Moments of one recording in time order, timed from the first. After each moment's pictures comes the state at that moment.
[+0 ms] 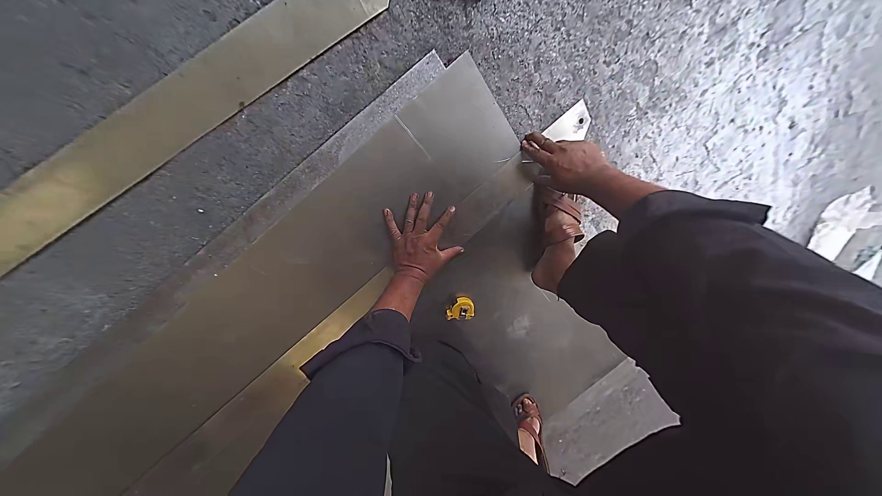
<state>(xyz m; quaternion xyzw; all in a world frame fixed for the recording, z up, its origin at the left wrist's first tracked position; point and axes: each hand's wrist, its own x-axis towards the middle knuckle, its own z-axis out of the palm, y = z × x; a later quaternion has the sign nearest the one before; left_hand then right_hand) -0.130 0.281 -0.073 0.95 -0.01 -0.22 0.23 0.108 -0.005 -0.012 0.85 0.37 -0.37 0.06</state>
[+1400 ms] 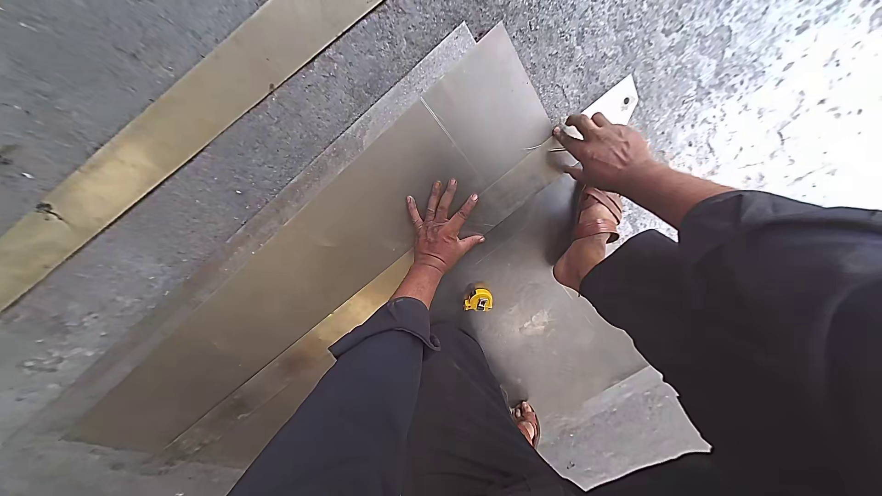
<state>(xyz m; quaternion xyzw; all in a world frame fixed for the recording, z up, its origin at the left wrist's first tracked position) -0.131 0.281 -0.077 0.95 0.00 -0.18 0.26 0.105 0.000 -0.010 0.86 0.39 -0.33 0.05</state>
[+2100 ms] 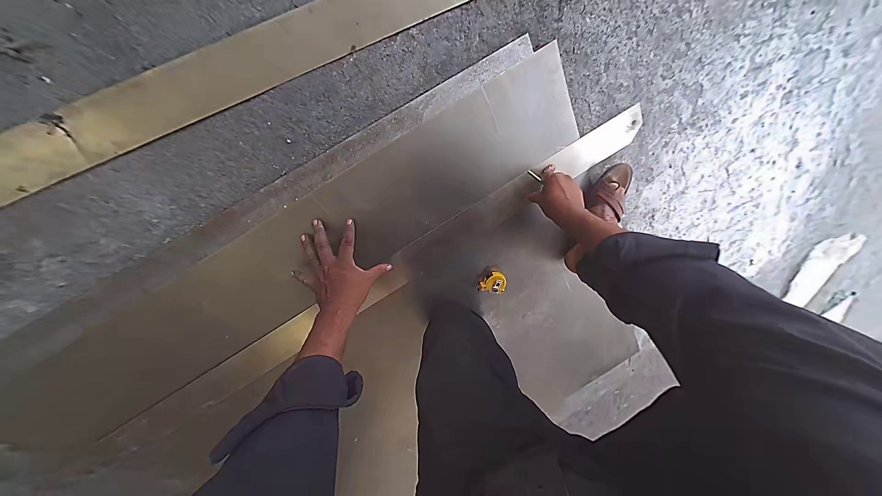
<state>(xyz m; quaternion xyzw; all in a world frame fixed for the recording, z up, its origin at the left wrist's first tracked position) -0.276 0.461 -0.014 0.86 0.33 -0.33 0.21 -0.004 0.135 0.004 0.89 0.02 -0.44 0.08</state>
